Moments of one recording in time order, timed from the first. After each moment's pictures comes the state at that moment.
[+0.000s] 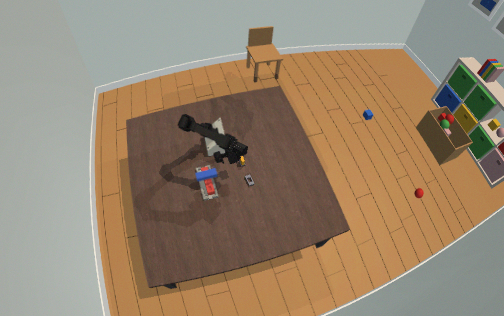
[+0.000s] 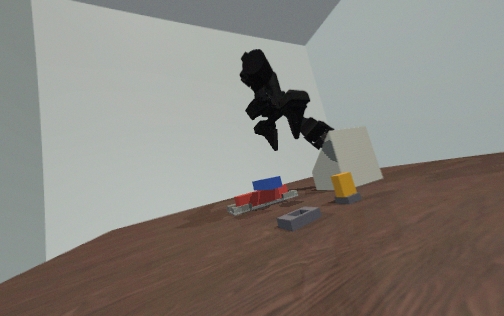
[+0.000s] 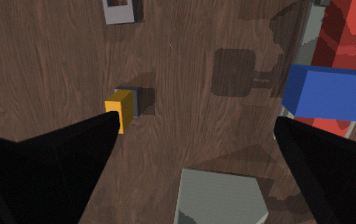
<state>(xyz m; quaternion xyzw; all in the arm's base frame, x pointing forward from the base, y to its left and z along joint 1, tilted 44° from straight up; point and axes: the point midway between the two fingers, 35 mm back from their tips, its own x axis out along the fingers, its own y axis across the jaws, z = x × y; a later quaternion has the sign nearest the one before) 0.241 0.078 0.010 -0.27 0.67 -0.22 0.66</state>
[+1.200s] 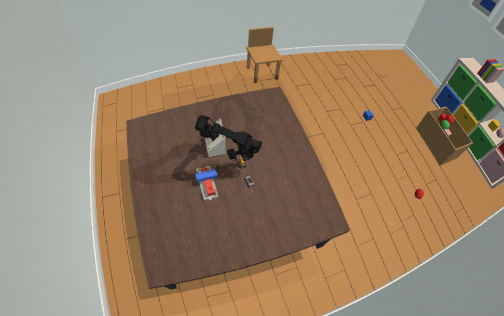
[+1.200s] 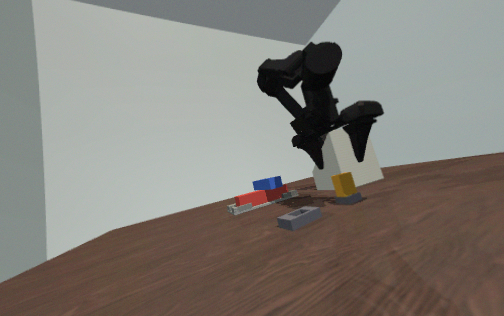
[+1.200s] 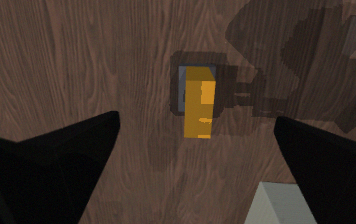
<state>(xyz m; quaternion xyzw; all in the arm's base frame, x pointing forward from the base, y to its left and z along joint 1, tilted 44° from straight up) 0.187 0.091 -0.111 -0.27 0.67 -0.24 0.65</state>
